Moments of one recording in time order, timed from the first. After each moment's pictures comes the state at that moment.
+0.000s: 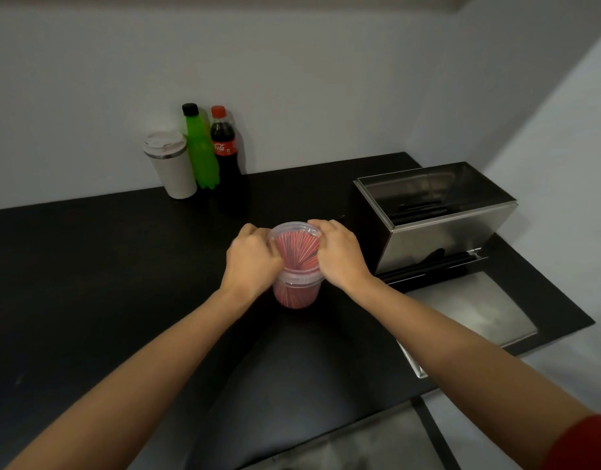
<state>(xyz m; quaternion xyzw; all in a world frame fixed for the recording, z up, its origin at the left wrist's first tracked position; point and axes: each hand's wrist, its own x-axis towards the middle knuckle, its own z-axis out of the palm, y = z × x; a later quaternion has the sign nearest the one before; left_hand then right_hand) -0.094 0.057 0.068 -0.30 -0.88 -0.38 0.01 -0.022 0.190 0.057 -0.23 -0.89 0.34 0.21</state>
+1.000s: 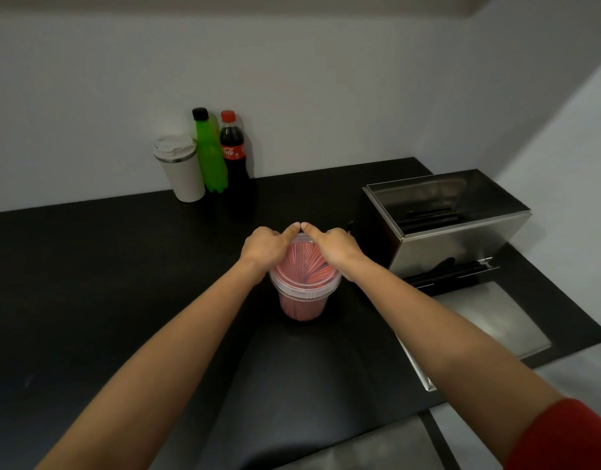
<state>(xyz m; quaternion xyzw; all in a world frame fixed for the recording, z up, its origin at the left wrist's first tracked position) -0.130 0.090 0.071 -0.16 -0.85 -0.43 -0.25 -0.060 0.204 0.067 -0.36 -0.81 0.46 0.01</state>
